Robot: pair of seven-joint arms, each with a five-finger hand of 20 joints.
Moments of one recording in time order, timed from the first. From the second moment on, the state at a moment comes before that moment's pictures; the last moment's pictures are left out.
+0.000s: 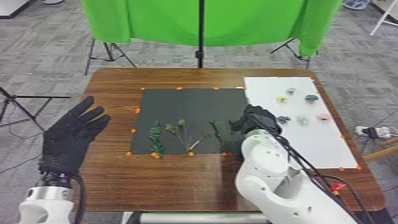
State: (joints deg) left arm 132.9 -59.6 -99.0 -129.7 36.2 11.2 16.8; right arm -78.5 -61.0 47.0 -114.8 -133.7 -10.2 68.2
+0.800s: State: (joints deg) left arm 129.8 -57.5 -97.1 -127.7 34.0 13.1 17.8; right arm -75.2 -48.0 55.4 -106.0 -119.4 -9.4 66.7
